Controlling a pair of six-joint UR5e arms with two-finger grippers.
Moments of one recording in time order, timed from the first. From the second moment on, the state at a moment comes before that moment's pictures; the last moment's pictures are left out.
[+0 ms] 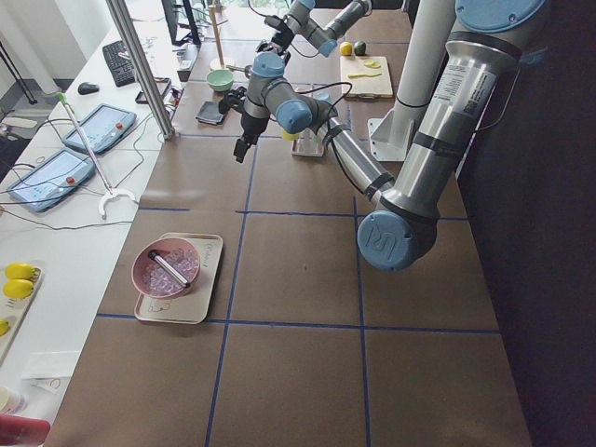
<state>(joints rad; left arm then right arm) -1.01 -1.91 -2.00 -1.52 -2.02 -0.50 0.75 -1.17 1.69 -0.57 1.77 0.45</state>
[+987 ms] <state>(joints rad) -1.27 -1.74 -1.76 -1.43 -2.28 -0.12 0.88 -1.17 1.81 -1.35 2.02 0.44</state>
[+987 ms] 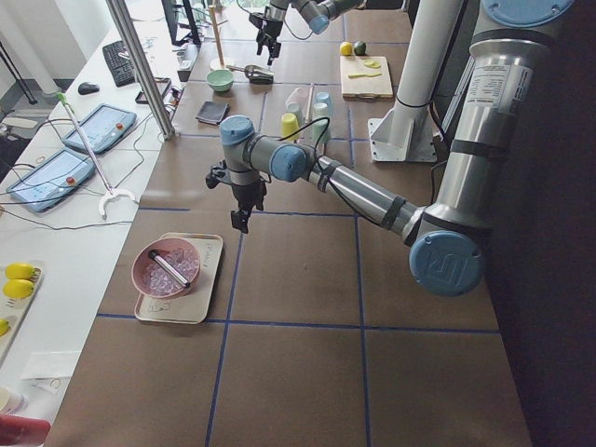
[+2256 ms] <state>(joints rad) -1.52 -1.50 -1.65 -1.58 -2.36 -0.12 1.20 -1.43 1.67 -1.46 2.27 0.43</state>
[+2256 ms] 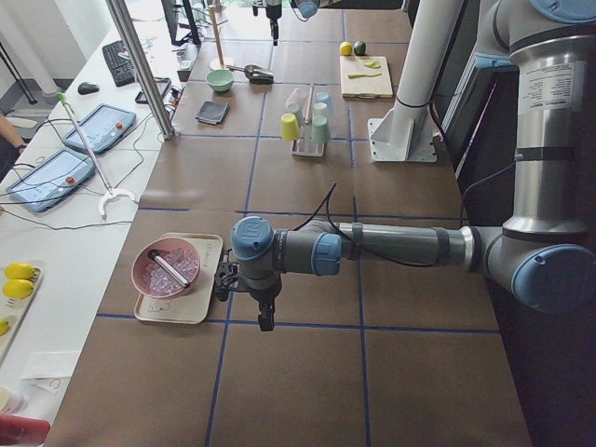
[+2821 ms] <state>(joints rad) -1.55 -1.49 -1.62 -1.57 -2.38 -0.02 1.42 -1.61 1.69 -1.51 2.36 0.26</state>
